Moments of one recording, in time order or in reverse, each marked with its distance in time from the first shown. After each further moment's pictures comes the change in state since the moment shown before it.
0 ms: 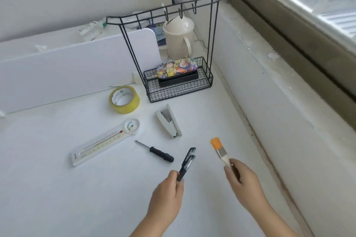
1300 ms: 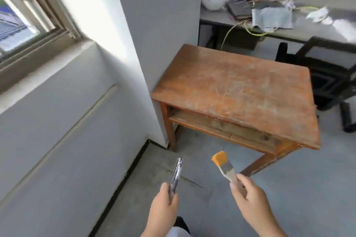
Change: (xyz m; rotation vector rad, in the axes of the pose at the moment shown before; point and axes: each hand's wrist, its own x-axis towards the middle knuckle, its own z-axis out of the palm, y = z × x) left_hand -0.601 -0.137 0.239 0.909 -1.499 1.249; right_hand -0.810 -0.007 0.311 0.508 2.017 1.514
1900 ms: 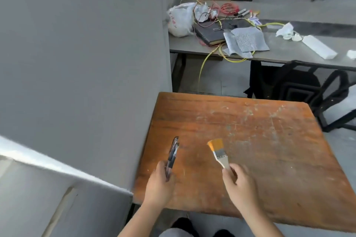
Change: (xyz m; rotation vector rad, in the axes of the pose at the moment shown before) left_hand 0.303 0.199 -0.078 0.145 -0.099 0.307; right_hand 0.282 -0.111 0.023 -0.039 0.324 0.135
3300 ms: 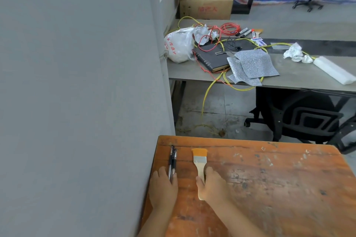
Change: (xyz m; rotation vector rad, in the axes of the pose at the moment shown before) left_hand 0.171 0.052 -0.001 0.295 0.251 -0.023; right_hand 0.175 -0.060 0.085 -0.363 -0.334 0.028
